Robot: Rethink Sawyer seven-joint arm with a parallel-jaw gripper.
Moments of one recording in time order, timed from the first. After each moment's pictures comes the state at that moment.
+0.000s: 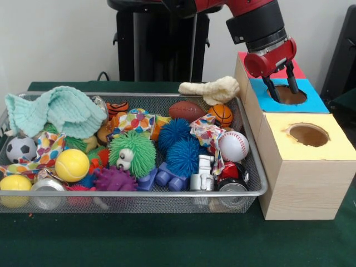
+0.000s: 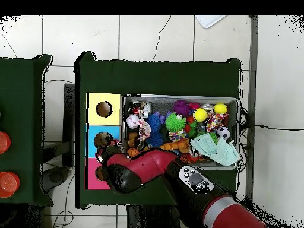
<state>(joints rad) -0.50 -0.65 0.59 2.08 -0.53 -0.06 1.46</state>
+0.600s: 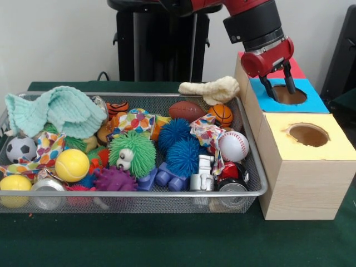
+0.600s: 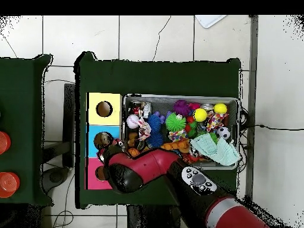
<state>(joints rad) -0.52 -0.66 0.59 2.08 -0.53 -0.05 1.46</state>
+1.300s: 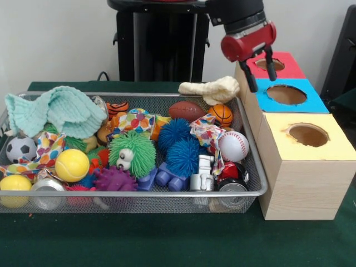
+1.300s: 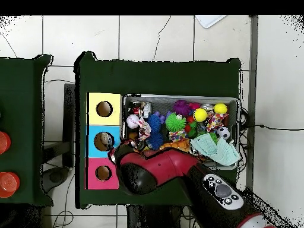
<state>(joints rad) -0.66 -0.76 0.70 2.13 -0.53 0.09 1.46</state>
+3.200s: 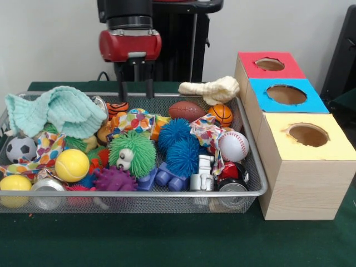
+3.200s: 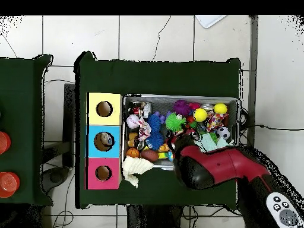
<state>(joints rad) -0.89 -0.83 0.63 1.98 -0.84 0.18 1.46</state>
